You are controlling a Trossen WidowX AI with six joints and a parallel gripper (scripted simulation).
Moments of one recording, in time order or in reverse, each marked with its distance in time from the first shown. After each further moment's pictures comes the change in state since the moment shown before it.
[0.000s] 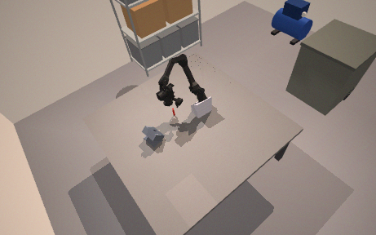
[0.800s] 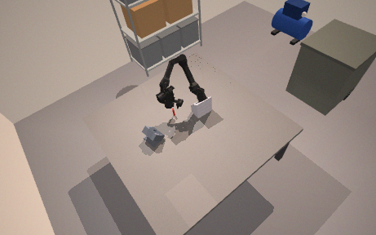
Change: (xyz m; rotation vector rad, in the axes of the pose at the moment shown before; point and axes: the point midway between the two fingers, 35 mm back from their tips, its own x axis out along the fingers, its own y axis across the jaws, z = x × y) arm 0.023 -0.002 0.001 -0.146 0.002 -0.008
